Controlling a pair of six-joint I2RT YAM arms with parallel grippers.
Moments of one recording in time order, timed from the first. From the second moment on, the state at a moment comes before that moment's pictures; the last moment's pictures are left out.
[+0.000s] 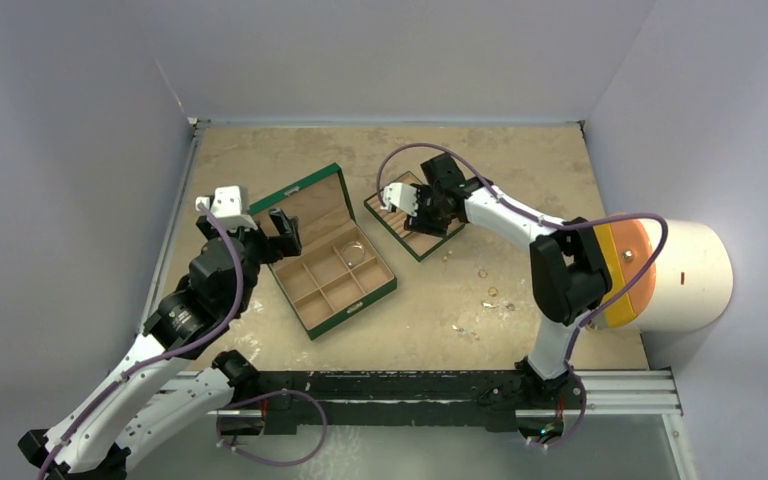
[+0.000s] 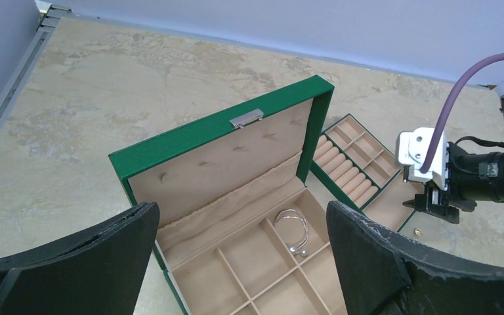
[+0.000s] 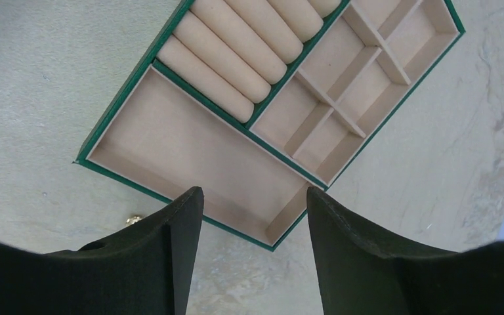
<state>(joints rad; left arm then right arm) -0.69 0.63 0.83 -0.41 -0.64 -0.36 0.51 1.82 1.34 -0.54 -0.10 -0.93</state>
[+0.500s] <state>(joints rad) -0.69 0.63 0.83 -0.41 -0.64 -0.36 0.50 1.94 1.43 -0.55 -0.16 -1.01</state>
